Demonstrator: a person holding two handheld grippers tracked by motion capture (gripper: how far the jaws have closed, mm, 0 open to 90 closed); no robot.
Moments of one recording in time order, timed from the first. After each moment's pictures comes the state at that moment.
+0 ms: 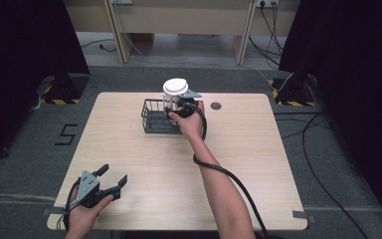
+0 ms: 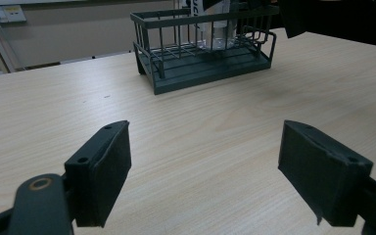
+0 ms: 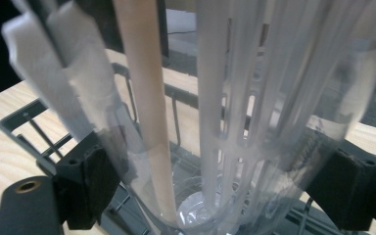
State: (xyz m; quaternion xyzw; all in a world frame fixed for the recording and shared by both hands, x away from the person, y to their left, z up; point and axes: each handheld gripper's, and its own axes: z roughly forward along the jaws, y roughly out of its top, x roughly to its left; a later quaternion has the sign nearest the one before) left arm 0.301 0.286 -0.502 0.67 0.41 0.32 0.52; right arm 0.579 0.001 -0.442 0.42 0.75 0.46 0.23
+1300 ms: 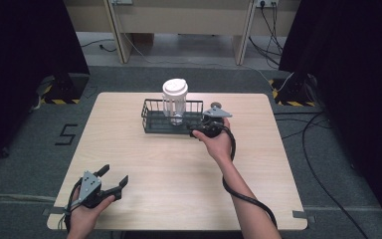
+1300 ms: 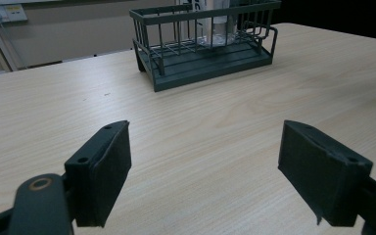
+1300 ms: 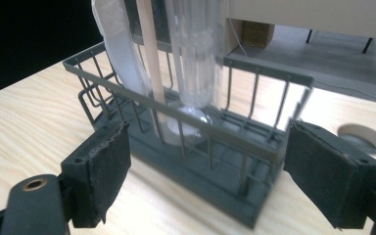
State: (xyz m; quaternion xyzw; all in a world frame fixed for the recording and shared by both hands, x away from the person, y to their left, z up) left arm 0.300 0.283 -0.503 0.68 0.42 0.33 0.51; right arm 0.500 -0.083 -0.438 0.41 0.74 0.49 0.22
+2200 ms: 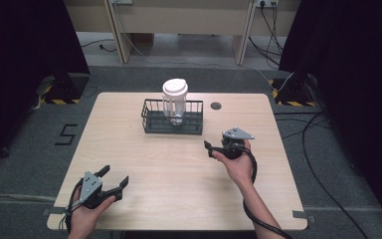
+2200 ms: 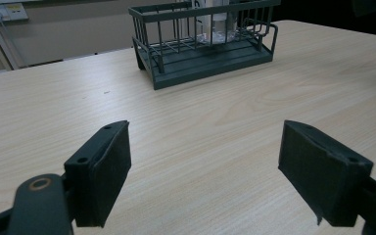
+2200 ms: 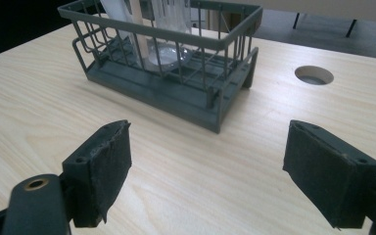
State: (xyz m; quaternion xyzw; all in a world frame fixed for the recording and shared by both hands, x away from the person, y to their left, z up) left arm 0.299 0.281 -0.504 0.68 0.42 0.33 0.51; right arm 0.442 -0.142 -0.461 0.42 0.74 0.47 0.23
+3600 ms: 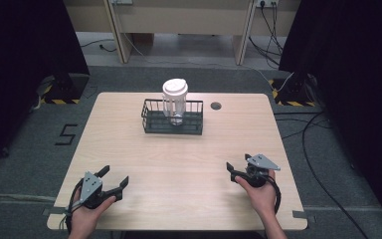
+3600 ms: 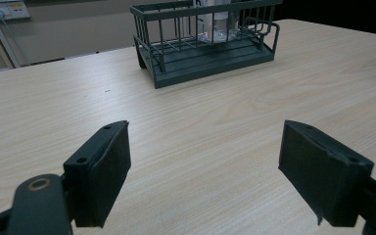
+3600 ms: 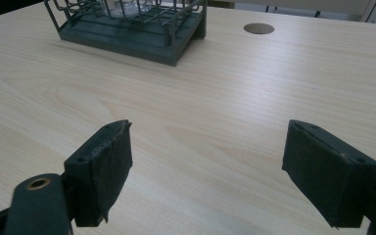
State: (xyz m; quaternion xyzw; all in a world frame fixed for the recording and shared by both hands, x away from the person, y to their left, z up) left arm 0.299 0.281 -0.504 0.68 0.42 0.33 0.50; right arm 0.372 -0.208 -0.495 0.45 0.72 0.46 0.26
